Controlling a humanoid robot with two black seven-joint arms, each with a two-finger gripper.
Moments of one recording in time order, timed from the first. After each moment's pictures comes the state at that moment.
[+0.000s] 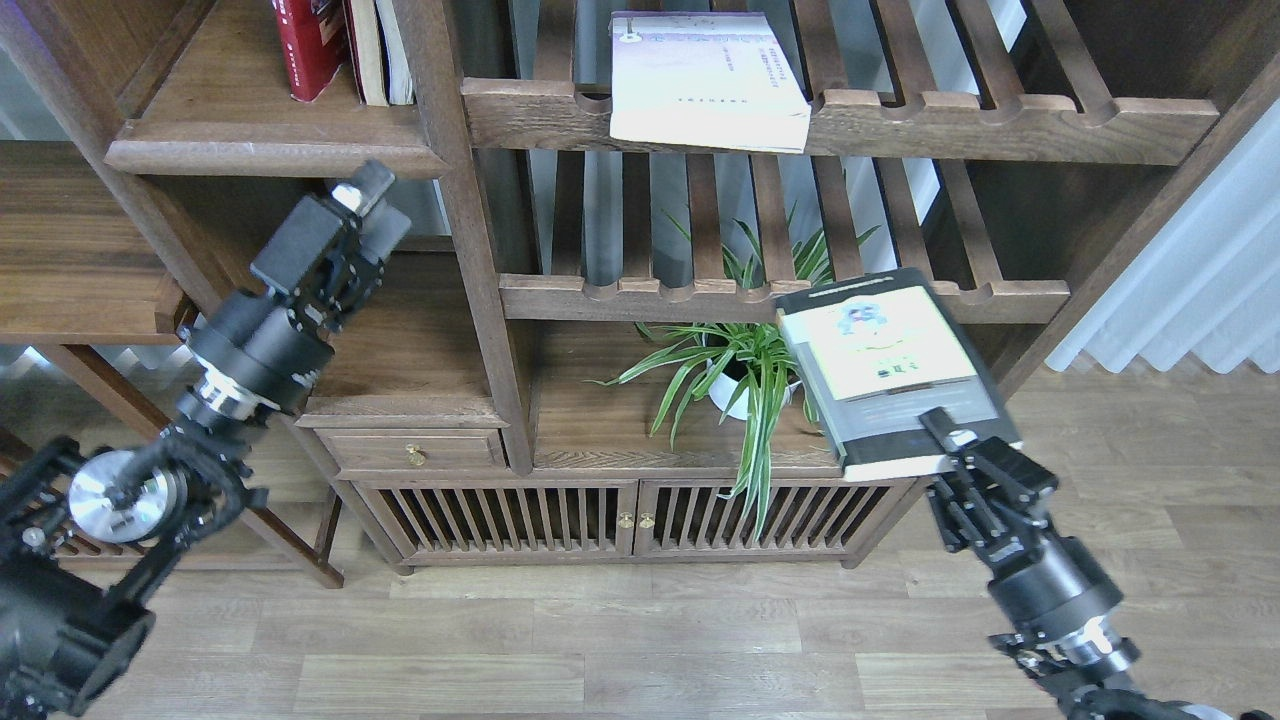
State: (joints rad) left arm -0.26 0.34 -0.96 -1.38 -0.33 -0.49 0.14; right arm -0.29 -0.44 1.14 1.56 0.58 0.58 -0.21
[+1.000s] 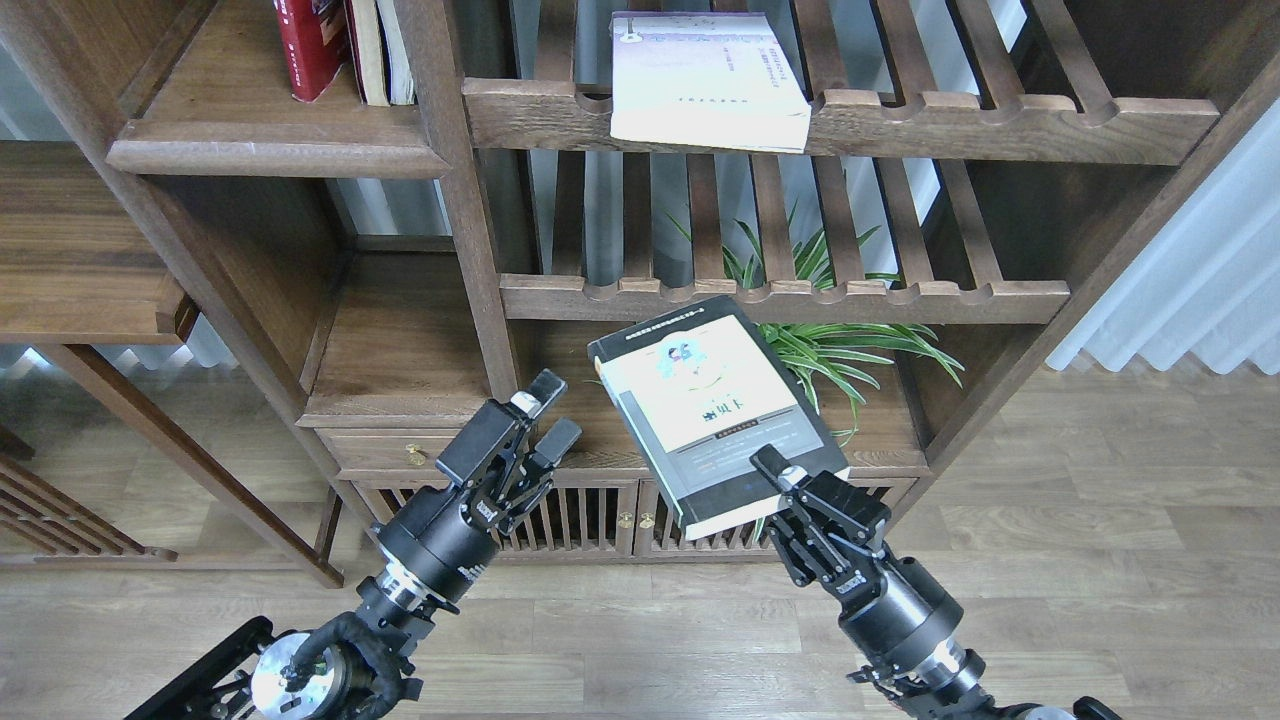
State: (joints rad) left arm -0.04 0.09 -0.86 -1.38 -0.32 -0.49 0.14; right arm -0.25 -0.29 0.95 1.55 0.46 0.58 -0.22
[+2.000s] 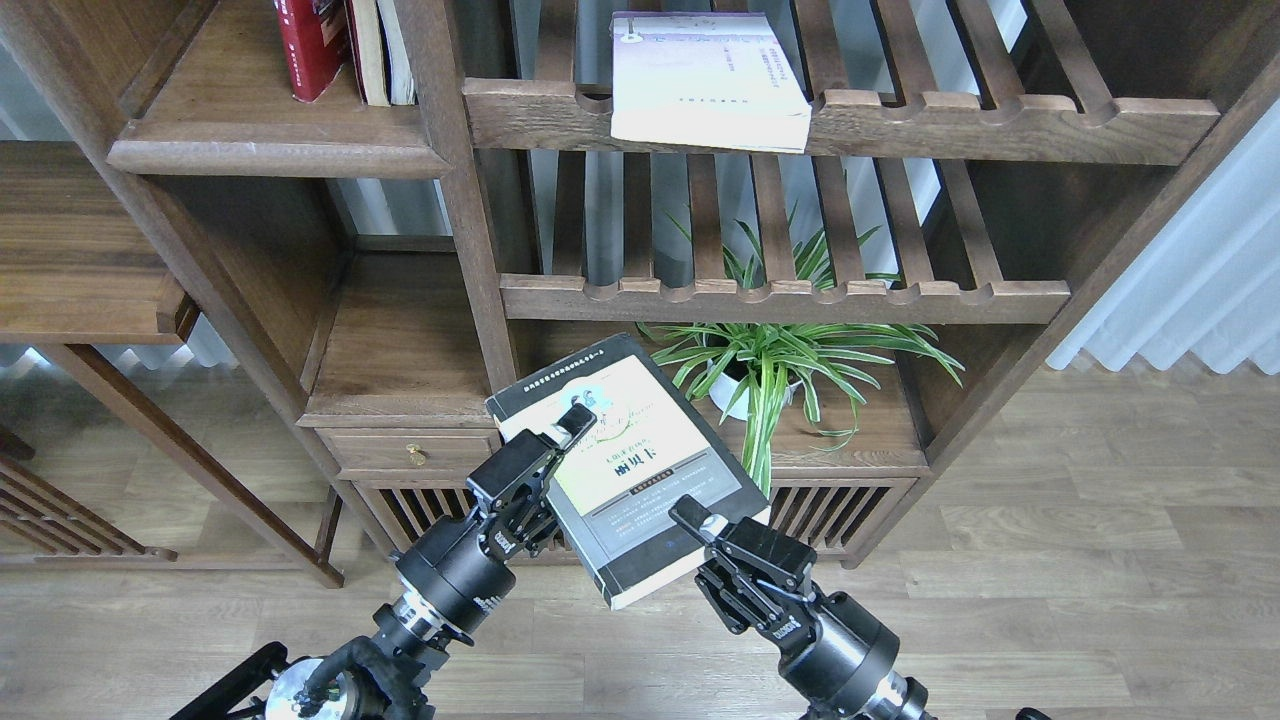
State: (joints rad) left arm -0.03 0.09 -0.86 -1.37 -0.34 -0.49 0.19; right arm -0.21 -0.28 0.83 1.54 0.43 0.58 -0.22
